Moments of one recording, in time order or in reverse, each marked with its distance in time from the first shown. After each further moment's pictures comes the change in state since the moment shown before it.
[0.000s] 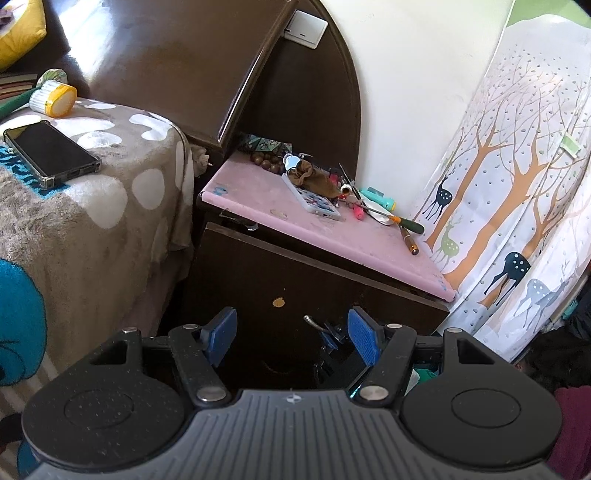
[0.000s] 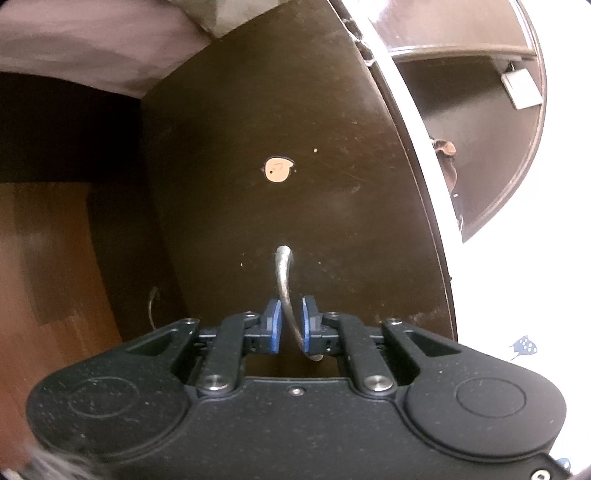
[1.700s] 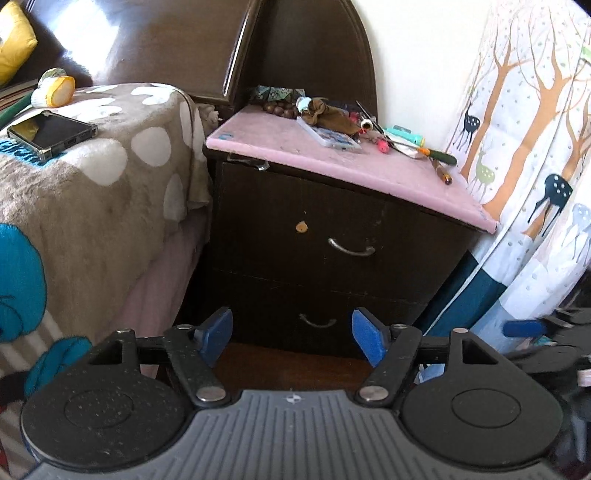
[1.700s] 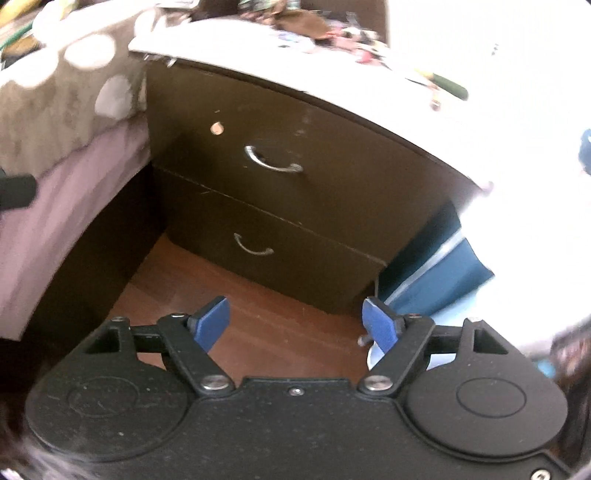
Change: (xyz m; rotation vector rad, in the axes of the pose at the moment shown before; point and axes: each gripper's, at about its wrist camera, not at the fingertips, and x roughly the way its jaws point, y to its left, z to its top) left arm 0.027 -0.037 -0.041 0.122 0.133 0.177; right arm -0.113 -0.118 -0.079 0.912 0.365 0.383
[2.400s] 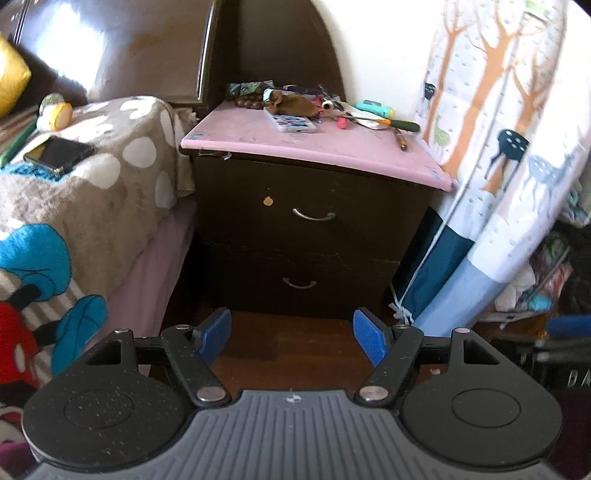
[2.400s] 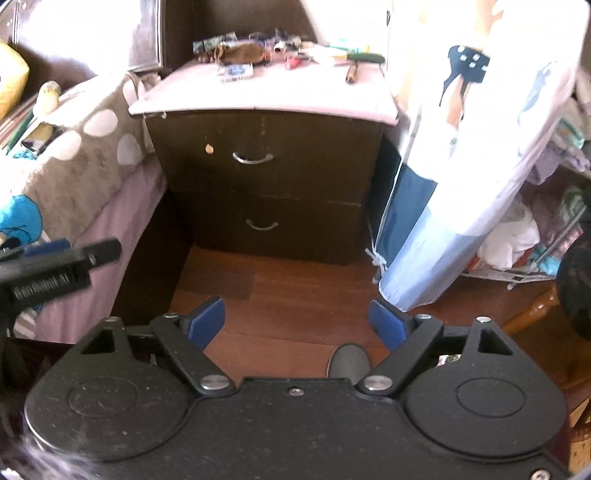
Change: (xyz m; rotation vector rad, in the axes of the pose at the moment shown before) left arm -0.085 -0.086 -0.018 0.096 0.067 0.060; right arm -0.136 -0.047 -0.058 0.265 -0.009 0.078
